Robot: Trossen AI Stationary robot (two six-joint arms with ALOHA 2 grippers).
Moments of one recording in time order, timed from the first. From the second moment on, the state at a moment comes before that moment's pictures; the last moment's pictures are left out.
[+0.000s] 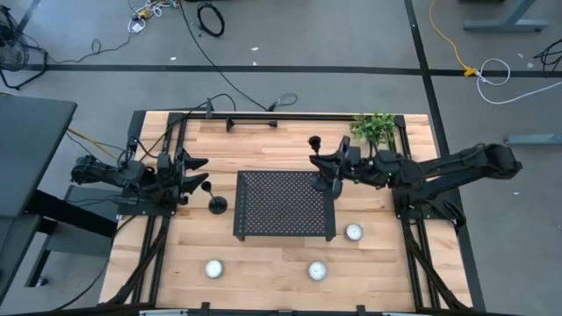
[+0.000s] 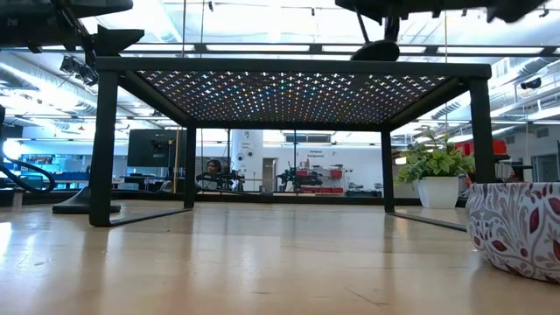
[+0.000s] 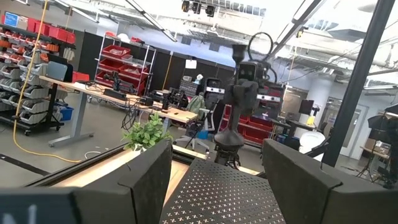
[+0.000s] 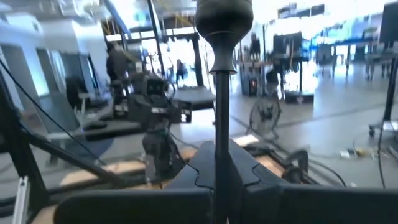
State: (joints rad) left arm -0.28 0.05 0.13 0.20 -0.53 -0.15; right arm 0.08 1.11 0.62 0.62 0.31 0.07
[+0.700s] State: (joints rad) left arm -0.28 0.05 0.13 0.20 -0.53 -0.15; right arm 0.15 1.20 0.41 1.08 0.38 -0.03
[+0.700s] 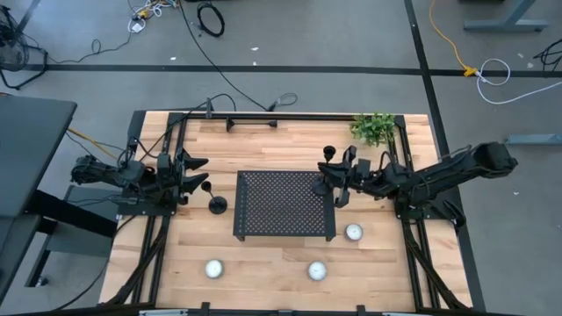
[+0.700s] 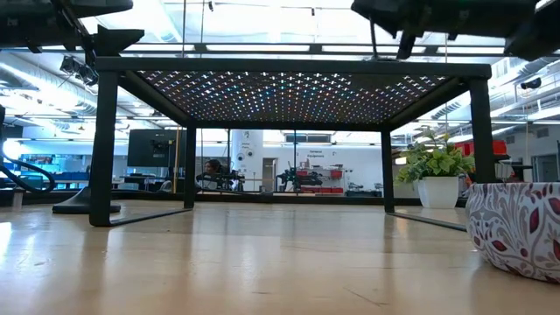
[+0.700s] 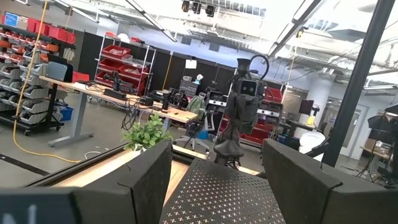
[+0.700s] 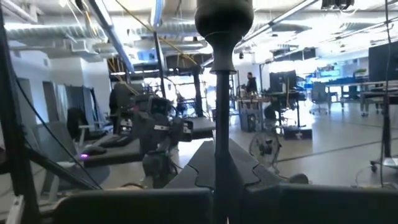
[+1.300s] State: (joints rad) left arm -0.28 0.05 0.13 0.20 -0.53 -0.15; right arm 0.15 1.34 0.41 1.23 0.41 -0.13
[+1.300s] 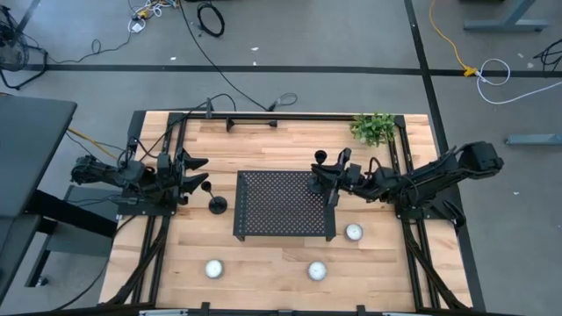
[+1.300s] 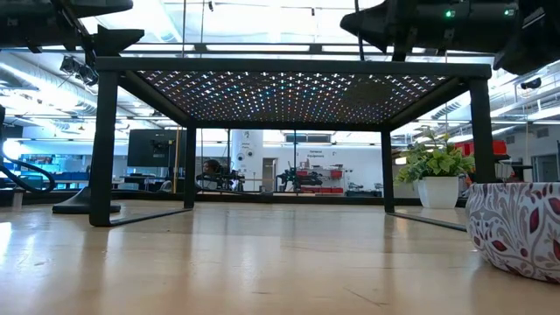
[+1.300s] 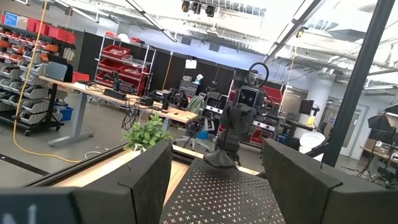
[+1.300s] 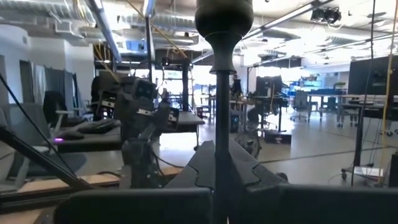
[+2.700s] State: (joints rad) left arm -0.28 0.05 0.13 0.20 -0.53 -0.15; right arm 0.15 1.45 0.35 1.37 0.45 -0.09
